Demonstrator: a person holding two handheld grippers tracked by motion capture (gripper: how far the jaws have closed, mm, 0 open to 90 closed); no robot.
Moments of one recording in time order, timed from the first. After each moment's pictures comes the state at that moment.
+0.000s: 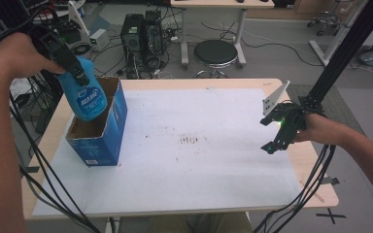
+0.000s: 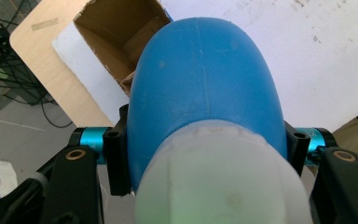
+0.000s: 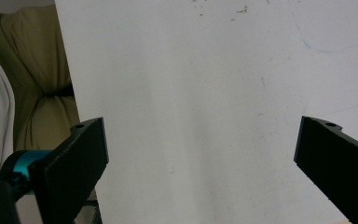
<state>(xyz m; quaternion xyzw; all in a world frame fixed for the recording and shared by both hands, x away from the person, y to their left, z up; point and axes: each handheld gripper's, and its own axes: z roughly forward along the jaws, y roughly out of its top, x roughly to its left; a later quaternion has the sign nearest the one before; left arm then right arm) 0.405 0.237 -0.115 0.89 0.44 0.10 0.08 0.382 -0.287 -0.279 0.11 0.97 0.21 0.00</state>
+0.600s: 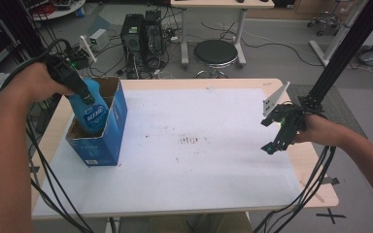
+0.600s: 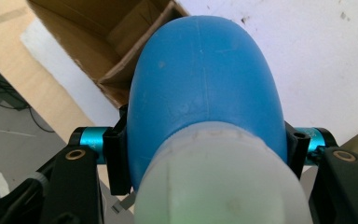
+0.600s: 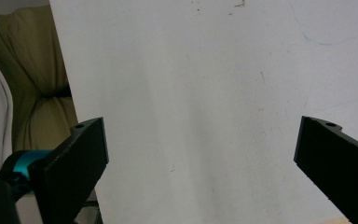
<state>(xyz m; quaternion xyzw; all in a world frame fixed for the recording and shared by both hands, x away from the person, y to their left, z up) 0.415 0.247 -0.186 0.90 0.42 0.08 0.07 0.382 -0.289 -0.282 0.12 0.97 0.21 0.00</state>
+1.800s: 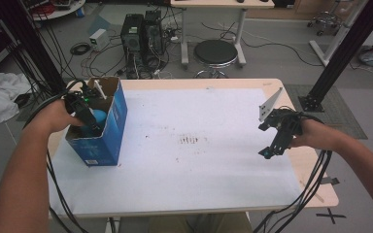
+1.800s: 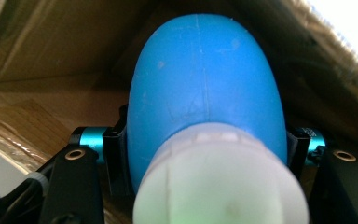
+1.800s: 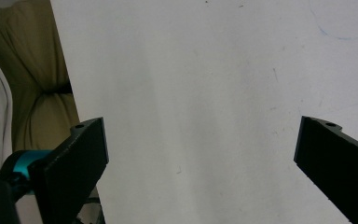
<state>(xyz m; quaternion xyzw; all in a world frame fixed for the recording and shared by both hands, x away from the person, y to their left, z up) 0.419 0.259 -0.287 0.92 0.38 0.05 0.06 0.377 -0.282 -0.294 0.12 0.97 0.20 0.00</state>
